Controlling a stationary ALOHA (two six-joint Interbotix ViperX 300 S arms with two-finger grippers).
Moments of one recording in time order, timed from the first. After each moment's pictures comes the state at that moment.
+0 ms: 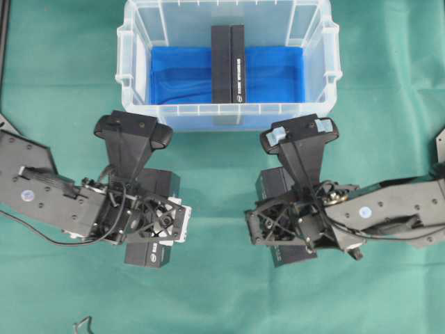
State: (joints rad) left arm -0.34 -0.01 0.32 0.14 1.09 -1.77; right arm 0.32 0.09 0.20 -0.20 1.14 1.90
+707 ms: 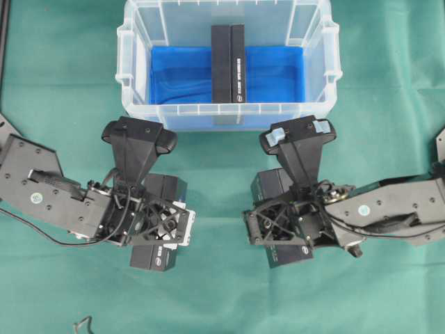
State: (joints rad) left arm -0.34 0.00 0.35 0.13 1.02 -1.76; right arm 0.31 0.09 0.23 -0.20 1.08 1.89
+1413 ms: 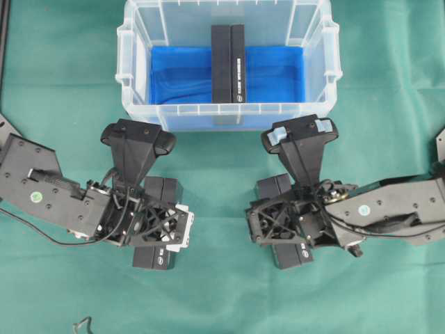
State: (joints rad) left arm -0.33 0.00 0.36 0.11 1.00 -1.76; right arm 0.31 0.09 0.23 -0.20 1.11 1.90
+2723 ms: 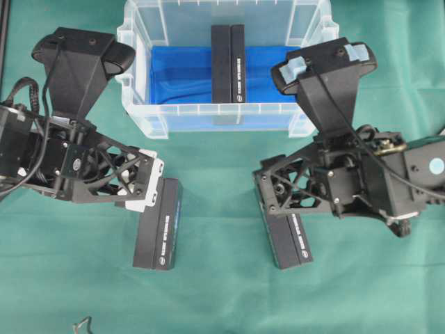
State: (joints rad) left arm -0.25 -0.16 0.01 0.12 1.52 -1.62; right arm 0.27 0.01 -0.16 -0.26 1.60 1.70
